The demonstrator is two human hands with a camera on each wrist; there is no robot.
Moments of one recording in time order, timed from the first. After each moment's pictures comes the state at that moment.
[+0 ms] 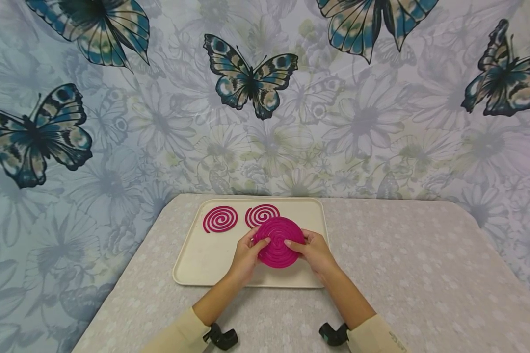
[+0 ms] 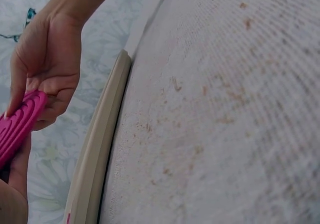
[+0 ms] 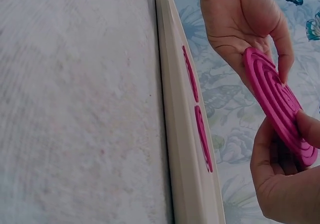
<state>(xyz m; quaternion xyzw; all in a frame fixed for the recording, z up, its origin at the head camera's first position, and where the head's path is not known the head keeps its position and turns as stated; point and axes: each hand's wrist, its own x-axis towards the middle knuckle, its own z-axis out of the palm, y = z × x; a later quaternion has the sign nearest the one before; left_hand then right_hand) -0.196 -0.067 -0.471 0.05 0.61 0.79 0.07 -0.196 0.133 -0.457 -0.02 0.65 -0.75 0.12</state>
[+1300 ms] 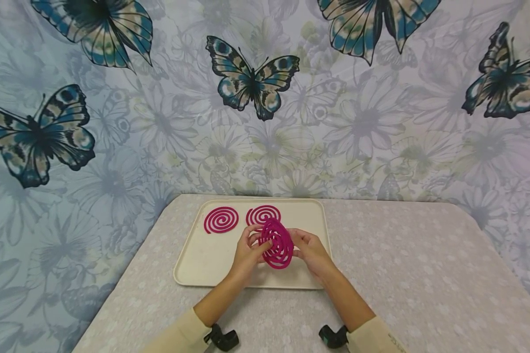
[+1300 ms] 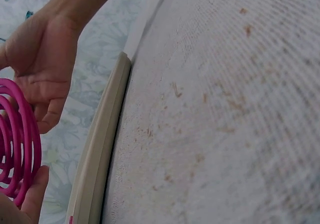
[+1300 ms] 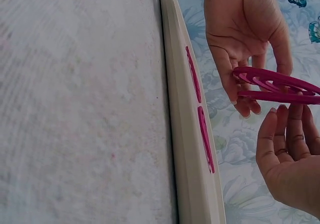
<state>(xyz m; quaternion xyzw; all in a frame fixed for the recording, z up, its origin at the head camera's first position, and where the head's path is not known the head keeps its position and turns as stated) -0.194 -0.063 -0.472 0.02 0.64 0.77 0.01 -0.192 0.130 -0.455 -0.10 0.61 -0.78 0.11</state>
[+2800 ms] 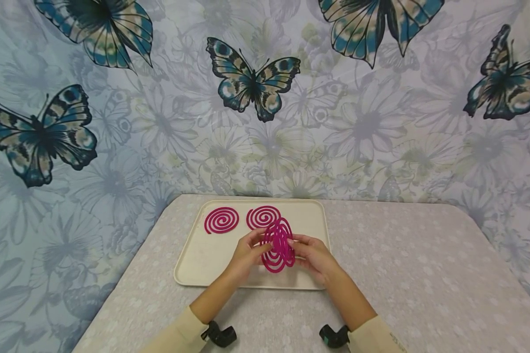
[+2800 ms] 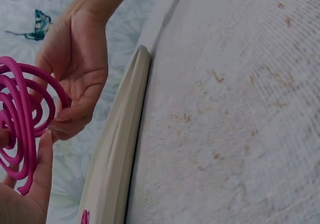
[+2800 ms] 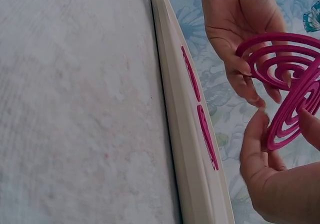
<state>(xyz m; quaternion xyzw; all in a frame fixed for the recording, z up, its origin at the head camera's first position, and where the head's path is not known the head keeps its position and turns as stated) -0.194 -0.066 -0.458 0.02 0.67 0.74 0.08 -0.196 0.146 -0.459 -0.05 0.55 -0.80 0.21</state>
